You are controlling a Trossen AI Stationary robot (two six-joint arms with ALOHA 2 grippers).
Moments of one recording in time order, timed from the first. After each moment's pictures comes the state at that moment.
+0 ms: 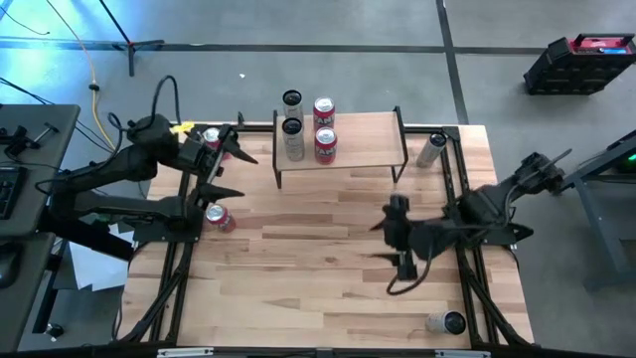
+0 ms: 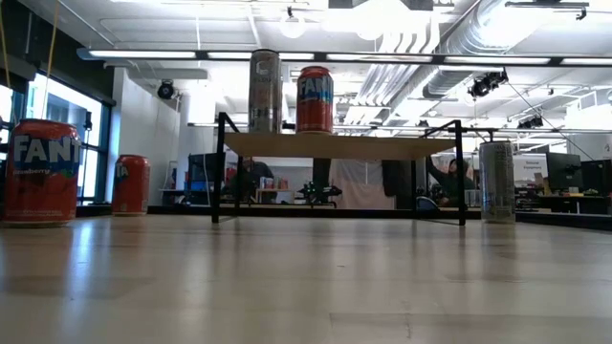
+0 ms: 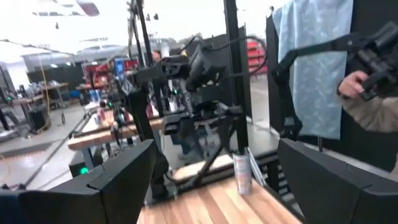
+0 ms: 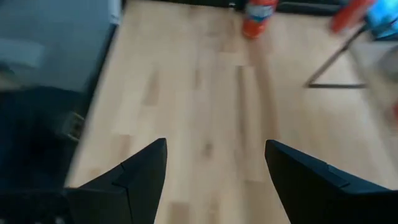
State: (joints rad) left arm 0.23 0.79 1.00 -0.08 0.54 0.10; right arm 0.54 1.37 1.49 -0.92 0.39 0.31
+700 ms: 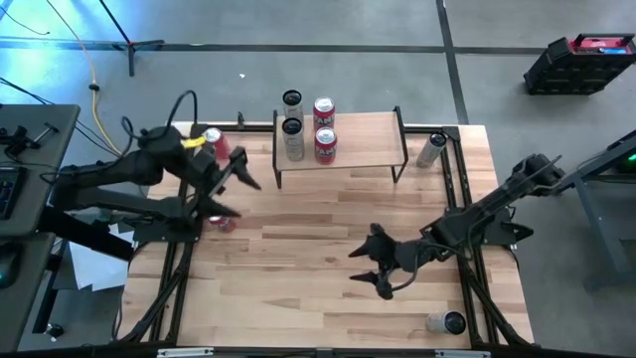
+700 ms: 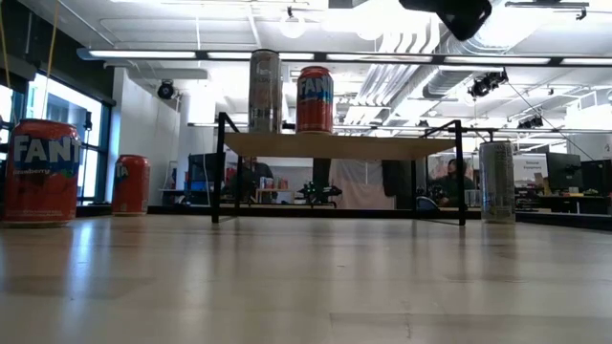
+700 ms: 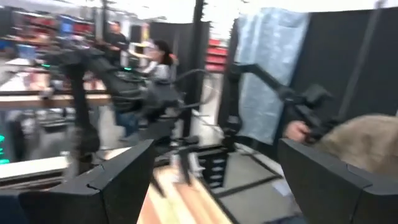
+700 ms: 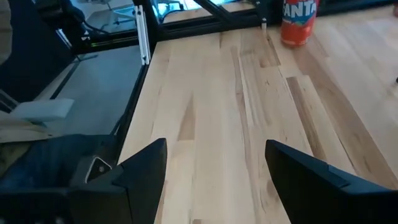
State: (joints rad) left arm 0.10 0.81 0.96 -0.08 0.59 -0.13; right arm 0.55 1.37 0.88 0.00 0.34 0.40
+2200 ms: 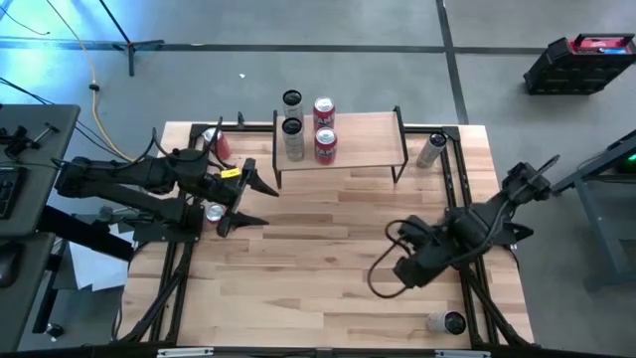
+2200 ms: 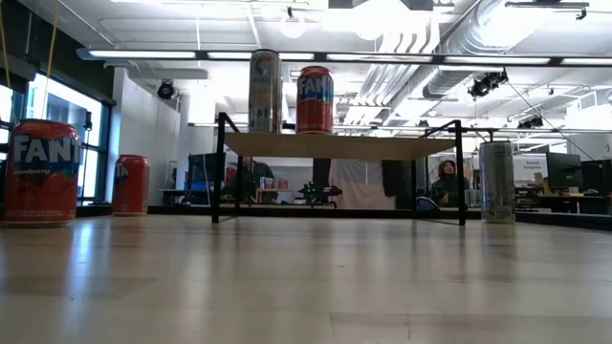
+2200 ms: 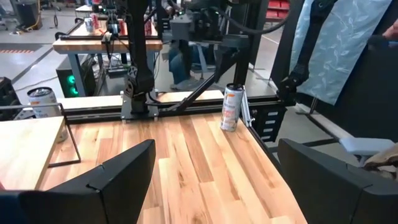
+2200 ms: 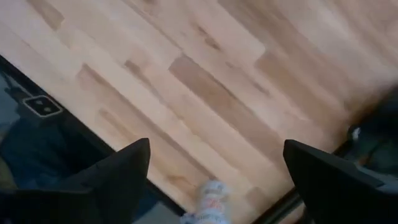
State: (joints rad) left arm -0.08 0.89 0.93 -0.22 0.17 -0.02; right arm 0.63 1.55 1.72 -1.58 0.12 1.47
